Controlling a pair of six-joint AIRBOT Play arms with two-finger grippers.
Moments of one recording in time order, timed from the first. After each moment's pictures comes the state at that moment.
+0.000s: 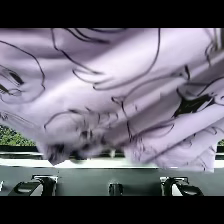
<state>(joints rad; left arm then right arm) -0.02 -0.78 1.99 1.32 -1.07 -1.61 -0.17 -0.84 2.09 -1.14 0.97 1.48</state>
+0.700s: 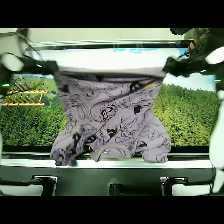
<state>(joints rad) -0.07 -1.59 1.71 1.41 -0.94 -1.60 -0.10 -1.62 1.74 -1.05 1.11 1.50</state>
